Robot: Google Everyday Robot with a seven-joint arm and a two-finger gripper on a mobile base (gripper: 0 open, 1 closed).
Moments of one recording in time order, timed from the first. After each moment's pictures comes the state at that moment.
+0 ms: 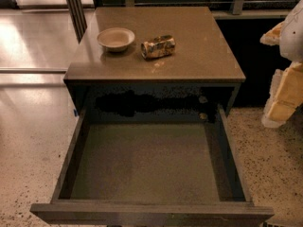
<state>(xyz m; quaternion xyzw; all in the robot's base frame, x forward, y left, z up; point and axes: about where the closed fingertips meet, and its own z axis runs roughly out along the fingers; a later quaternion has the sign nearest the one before) 0.438 -0.217 0.976 -0.60 0.78 -0.03 0.16</state>
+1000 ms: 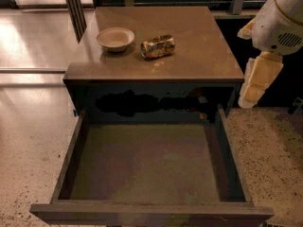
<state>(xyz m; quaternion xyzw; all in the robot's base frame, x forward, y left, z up) 0.500 -0.205 0.958 -0.62 0.76 -0.02 0.18</state>
